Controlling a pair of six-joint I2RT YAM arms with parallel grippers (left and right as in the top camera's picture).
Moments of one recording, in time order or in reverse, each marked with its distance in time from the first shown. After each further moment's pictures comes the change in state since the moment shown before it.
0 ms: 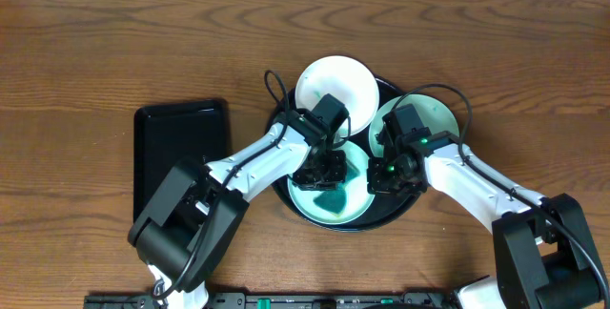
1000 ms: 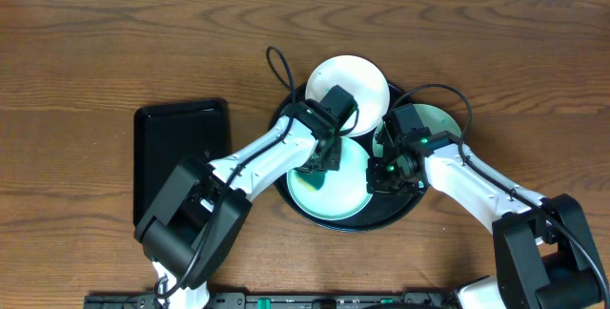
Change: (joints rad) left arm -0.026 0.024 0.099 -0.004 -0.318 0.099; right arm -0.001 0.000 0.000 0.004 -0.014 -0.001
